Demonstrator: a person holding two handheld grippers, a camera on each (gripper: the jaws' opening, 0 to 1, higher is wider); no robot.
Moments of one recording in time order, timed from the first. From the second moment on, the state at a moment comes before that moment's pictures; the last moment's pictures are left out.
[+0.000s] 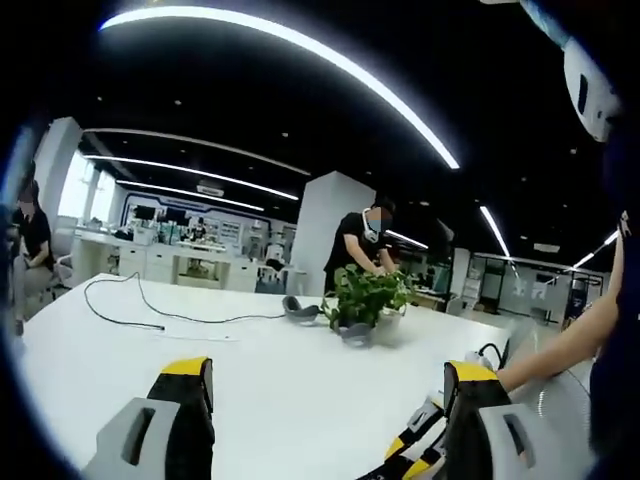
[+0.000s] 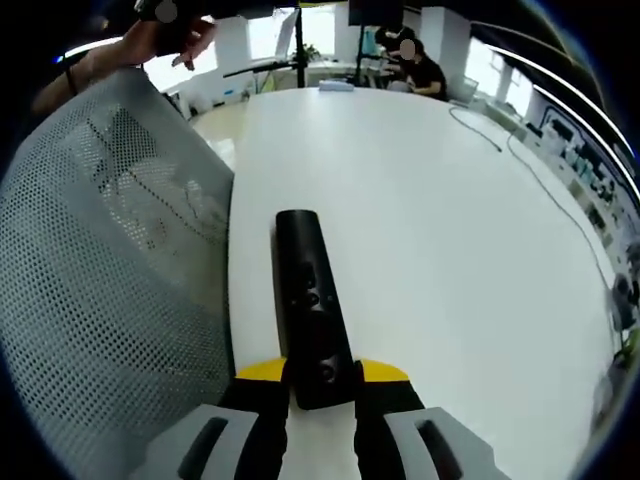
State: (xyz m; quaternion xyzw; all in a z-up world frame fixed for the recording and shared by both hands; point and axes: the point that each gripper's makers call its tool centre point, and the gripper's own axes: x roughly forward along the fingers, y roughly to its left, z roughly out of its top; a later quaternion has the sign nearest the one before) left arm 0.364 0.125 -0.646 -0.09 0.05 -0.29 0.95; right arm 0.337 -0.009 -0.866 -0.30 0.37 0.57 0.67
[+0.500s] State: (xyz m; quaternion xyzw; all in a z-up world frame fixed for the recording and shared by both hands) left arm 0.359 0.128 -0.648 -0.07 0.05 -0.28 0.96; right arm 0.337 -0.009 -0.867 -0.31 0.38 0.56 0.67
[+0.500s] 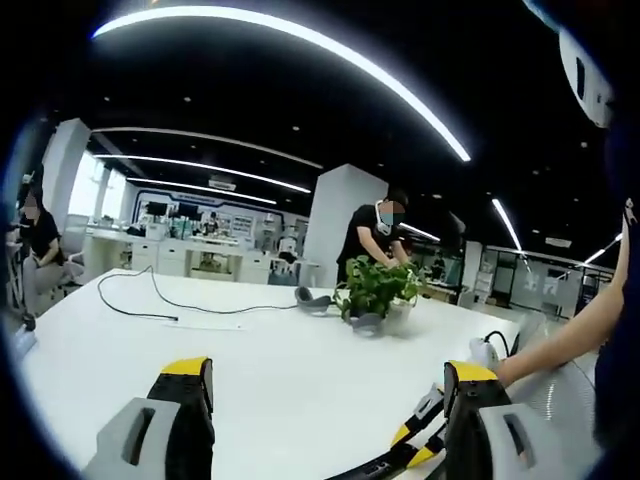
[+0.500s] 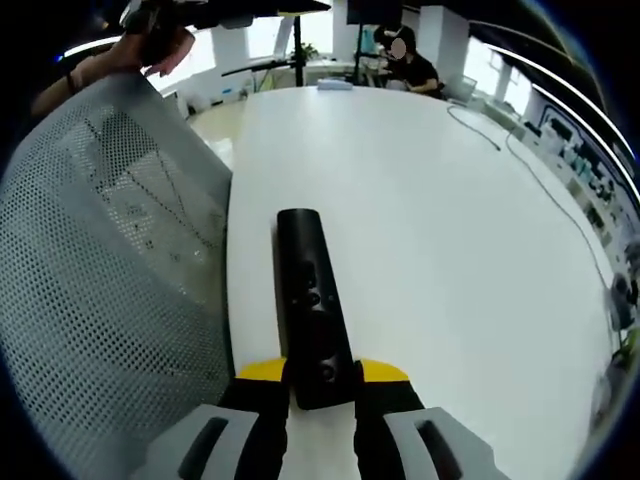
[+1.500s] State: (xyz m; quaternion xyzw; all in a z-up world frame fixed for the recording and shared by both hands) left arm 0.358 0.145 -0.639 -0.06 0.04 -0.25 0.96; right arm 0.337 -0.010 -0.867 -0.33 0.37 0.58 0.65
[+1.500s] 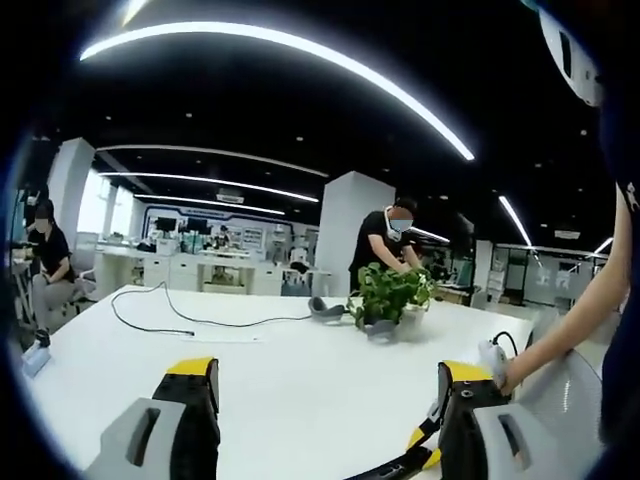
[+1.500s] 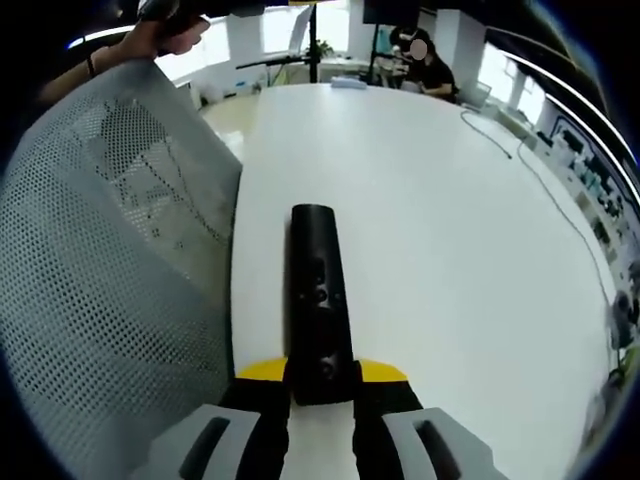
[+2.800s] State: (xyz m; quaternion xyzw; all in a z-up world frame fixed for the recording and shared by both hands) left arm 0.359 0.142 -0.646 -0.06 0.05 -0.26 0.96; right arm 0.391 -0.017 -0.868 -0.33 0.38 0.58 0.64
